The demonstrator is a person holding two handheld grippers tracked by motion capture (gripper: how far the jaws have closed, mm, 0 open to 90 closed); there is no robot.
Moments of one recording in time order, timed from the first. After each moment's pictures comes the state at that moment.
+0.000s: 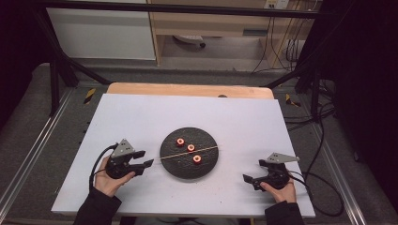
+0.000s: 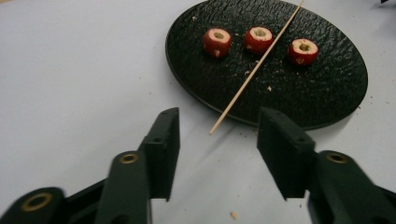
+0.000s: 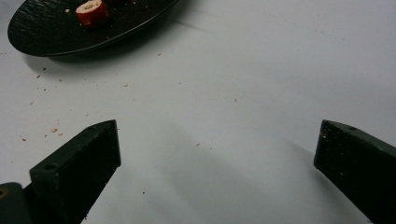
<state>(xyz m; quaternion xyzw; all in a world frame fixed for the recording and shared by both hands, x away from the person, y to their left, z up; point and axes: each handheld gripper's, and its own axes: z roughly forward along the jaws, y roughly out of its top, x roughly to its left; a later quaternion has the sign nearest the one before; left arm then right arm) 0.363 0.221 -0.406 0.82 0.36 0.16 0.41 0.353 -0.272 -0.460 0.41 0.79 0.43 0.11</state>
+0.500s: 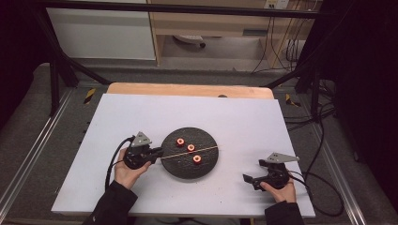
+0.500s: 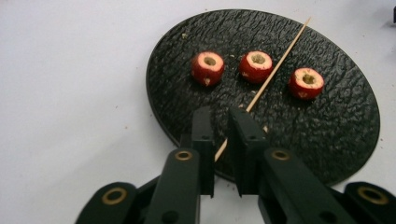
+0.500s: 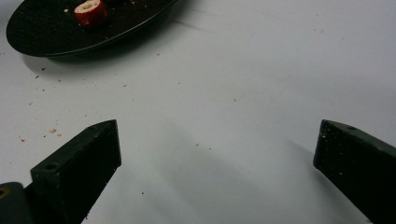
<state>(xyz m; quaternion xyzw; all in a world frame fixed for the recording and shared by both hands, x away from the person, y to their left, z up) 0.390 0.180 -0.409 0.82 0.38 0.14 0.41 0.353 -0.272 -0.460 0.42 0.79 0.43 0.11</state>
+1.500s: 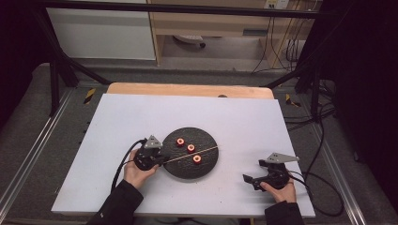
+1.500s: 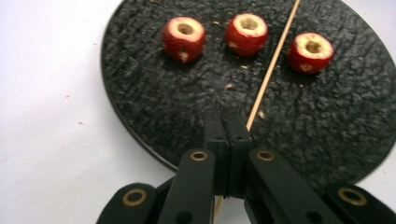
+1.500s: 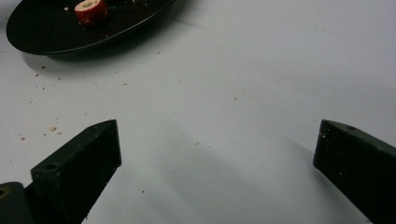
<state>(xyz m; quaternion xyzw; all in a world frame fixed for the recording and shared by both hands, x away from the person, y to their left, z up) 0.397 0.163 -0.433 0.85 0.35 0.11 0.38 0.353 -0.272 -0.460 0.41 0.79 0.43 0.11</state>
